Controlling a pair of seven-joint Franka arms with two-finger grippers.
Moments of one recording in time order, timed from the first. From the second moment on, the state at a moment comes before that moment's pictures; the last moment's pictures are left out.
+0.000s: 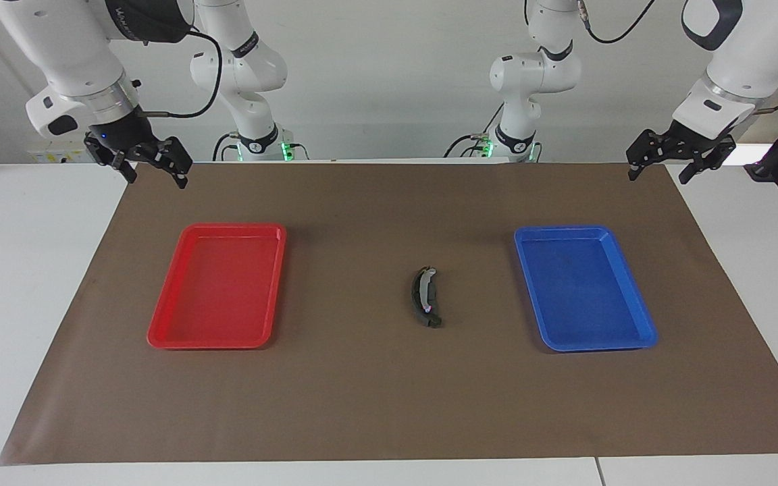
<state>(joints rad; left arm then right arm) -0.02 -0.03 0.03 -1.59 0.02 1.51 0.21 0.02 -0.04 -0.05 -1.62 -0.01 1.53 0.11</state>
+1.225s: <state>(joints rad) -0.02 -0.03 0.03 -1.59 0.02 1.51 0.21 0.02 -0.04 -0.04 -1.61 -0.01 1.53 0.07</state>
